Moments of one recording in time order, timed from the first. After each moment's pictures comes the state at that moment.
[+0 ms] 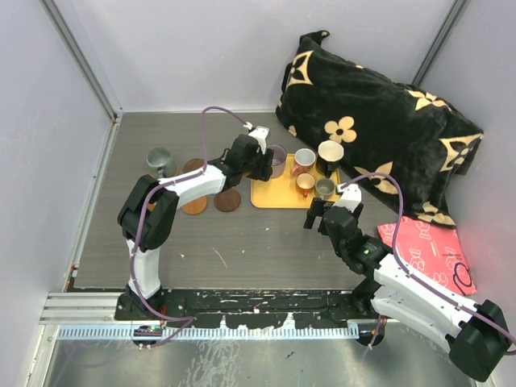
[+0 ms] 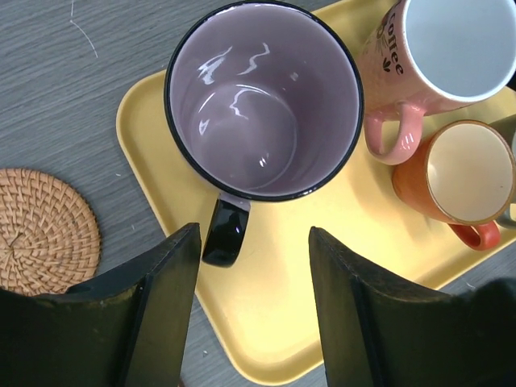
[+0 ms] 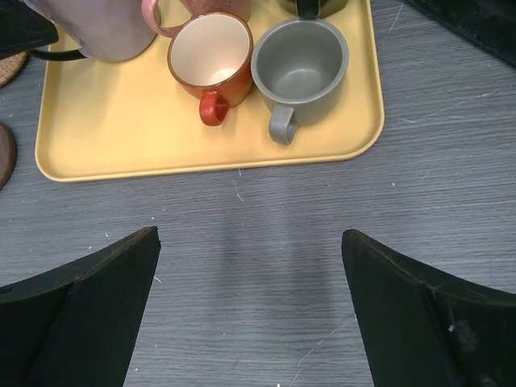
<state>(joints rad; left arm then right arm) -0.65 1.95 1.37 0.00 -0.03 -0.26 0.70 0.75 0.41 -0.20 0.58 0.55</state>
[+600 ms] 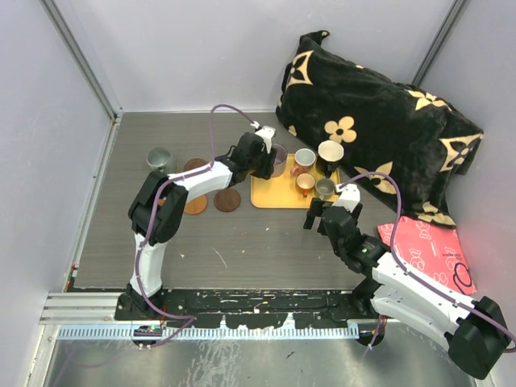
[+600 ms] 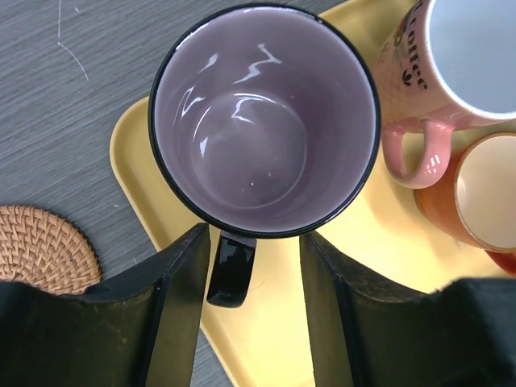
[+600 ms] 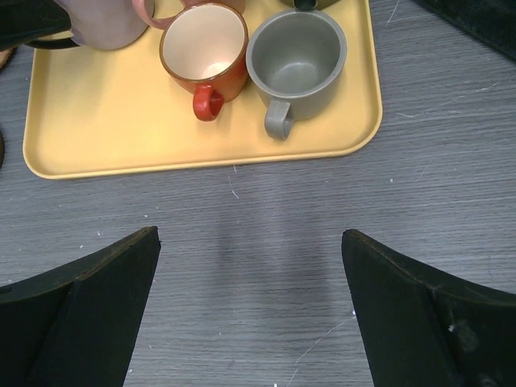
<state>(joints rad) -0.65 2.06 1.48 -0.03 -0.02 -0.19 0.70 0.78 0.41 -0.20 0.58 0.55</state>
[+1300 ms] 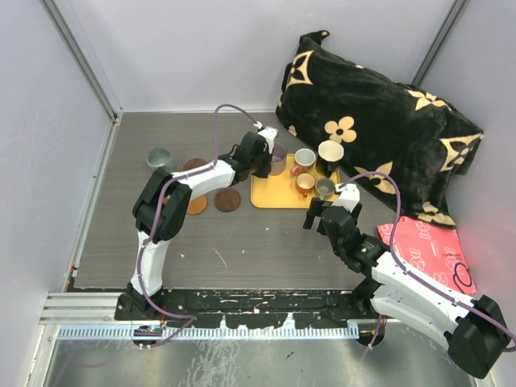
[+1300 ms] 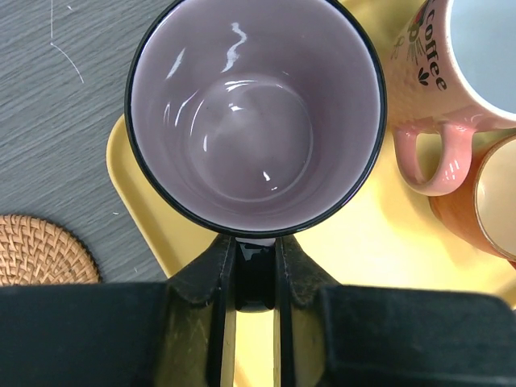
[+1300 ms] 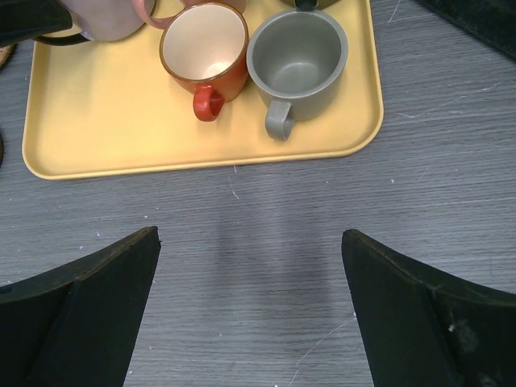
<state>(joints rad) -0.65 2.10 1.53 -0.07 -0.03 -0.16 0.70 0.79 0.41 -0.20 0.58 0.55</state>
